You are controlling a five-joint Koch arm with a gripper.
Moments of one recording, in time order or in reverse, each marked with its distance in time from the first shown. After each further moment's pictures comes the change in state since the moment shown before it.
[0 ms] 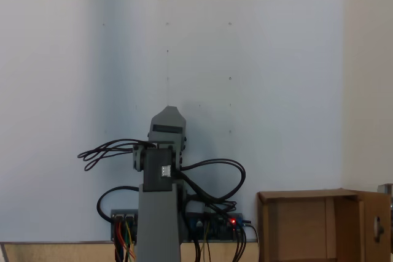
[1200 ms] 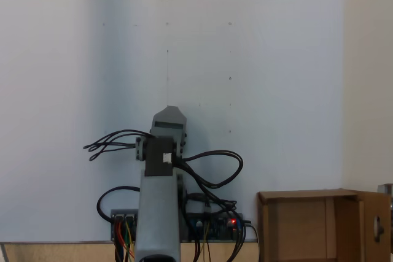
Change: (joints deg) arm 1.1 -6.9 5.3 -8.8 0.0
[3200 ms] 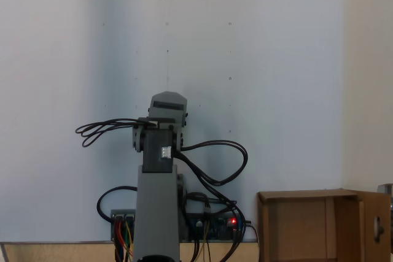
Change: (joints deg) arm 1.4 -2.3 -18.5 4.0 0.0
